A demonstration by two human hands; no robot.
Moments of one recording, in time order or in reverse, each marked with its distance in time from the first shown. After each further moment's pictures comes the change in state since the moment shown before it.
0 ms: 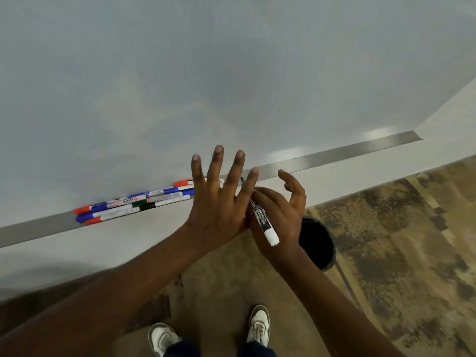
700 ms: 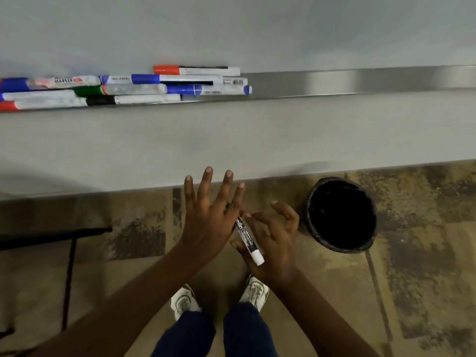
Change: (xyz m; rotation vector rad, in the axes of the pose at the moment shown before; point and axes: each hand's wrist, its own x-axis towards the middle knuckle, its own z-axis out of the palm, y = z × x) left_hand -0.257 0.072 0.175 -0.001 -0.358 -0.226; right_hand -0.234 0.132 0.122 0.205 -0.309 -0.142
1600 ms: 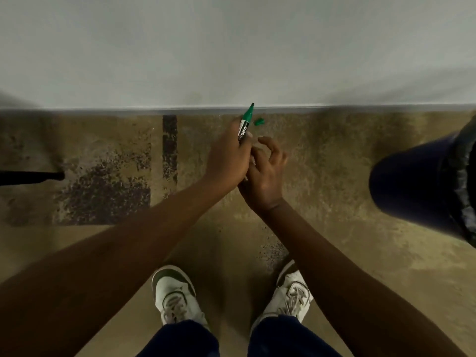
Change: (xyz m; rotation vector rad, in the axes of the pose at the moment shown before) left_hand -0.139 -0.042 0.386 -0.793 -0.334 -0.929; right_hand -0.214 0.207 0.398 -0.072 -0.001 -0.018
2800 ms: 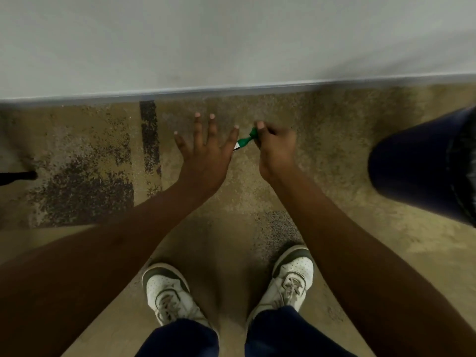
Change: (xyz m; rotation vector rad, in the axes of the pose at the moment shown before) left_hand 0.004 -0.077 0.030 0.982 -0.180 0.346; right_hand 0.033 0.048 0.002 0.789 -0.074 1.478
